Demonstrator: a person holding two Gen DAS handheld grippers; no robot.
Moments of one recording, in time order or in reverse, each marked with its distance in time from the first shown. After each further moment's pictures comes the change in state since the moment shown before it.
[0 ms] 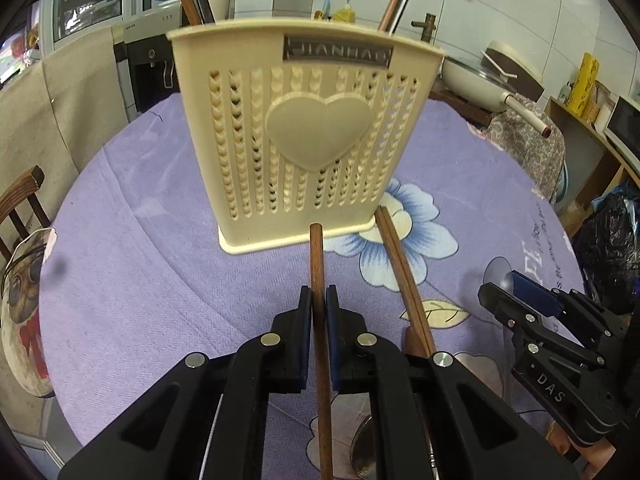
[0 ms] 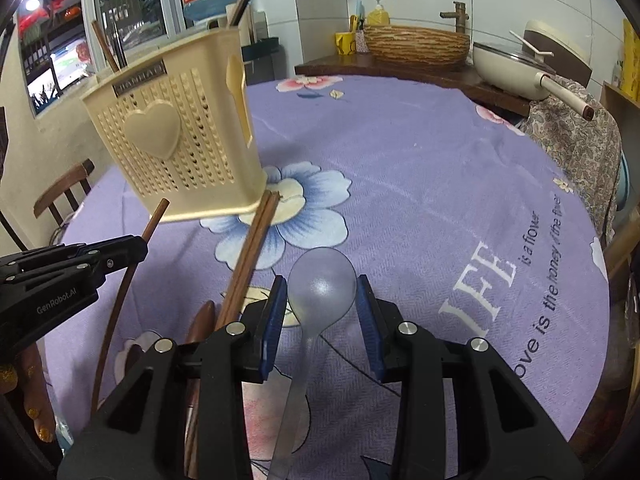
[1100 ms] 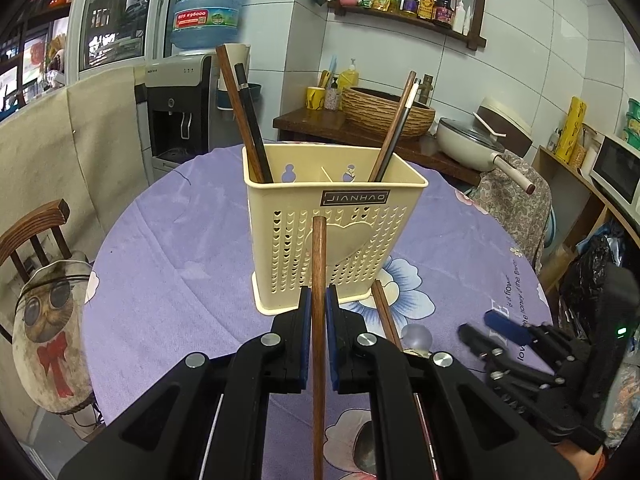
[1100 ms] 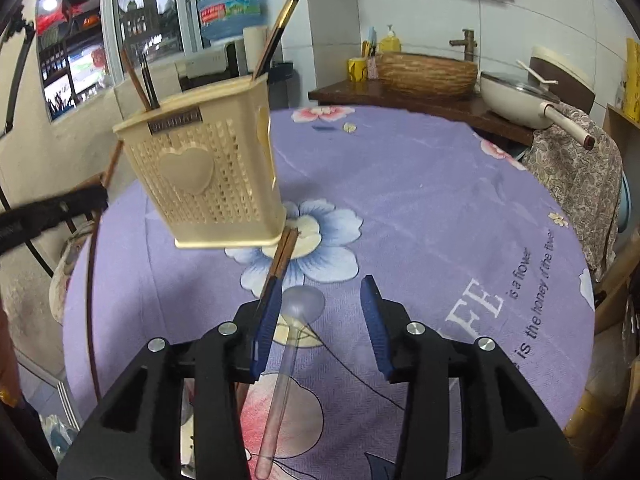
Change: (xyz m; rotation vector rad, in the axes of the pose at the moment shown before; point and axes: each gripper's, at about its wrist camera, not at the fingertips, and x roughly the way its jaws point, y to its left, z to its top) left arm -0.070 0.016 0.022 -0.028 -0.185 -0.013; right arm -0.022 0.015 0.012 -0.047 -0.043 0.017
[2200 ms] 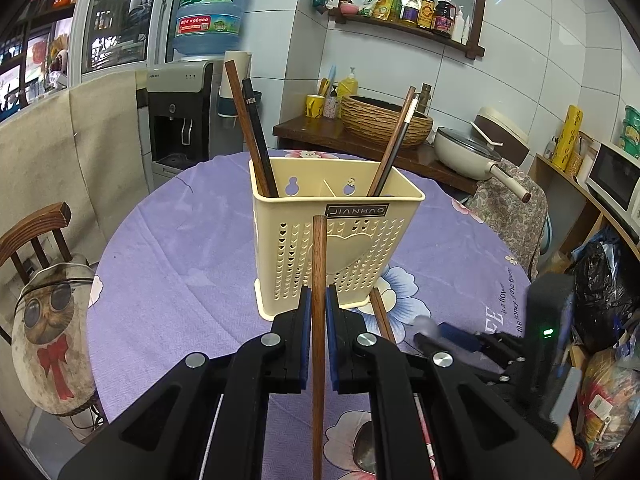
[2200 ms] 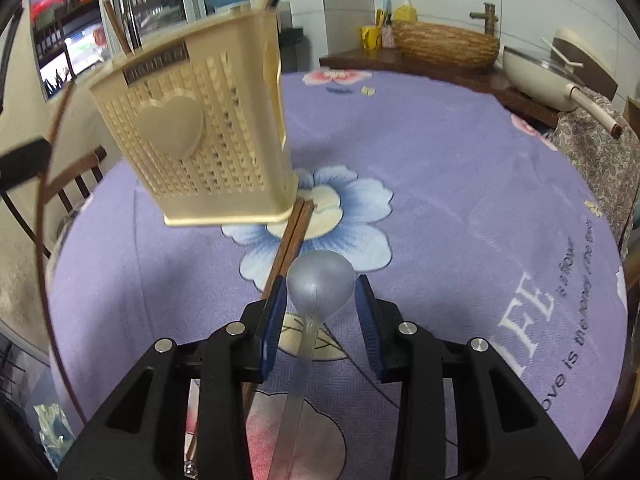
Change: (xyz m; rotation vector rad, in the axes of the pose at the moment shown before) left arm -0.011 0.006 0.003 -0.009 -0.024 -0.011; right arm 0.041 0.008 0.002 -0.003 0.063 0.033
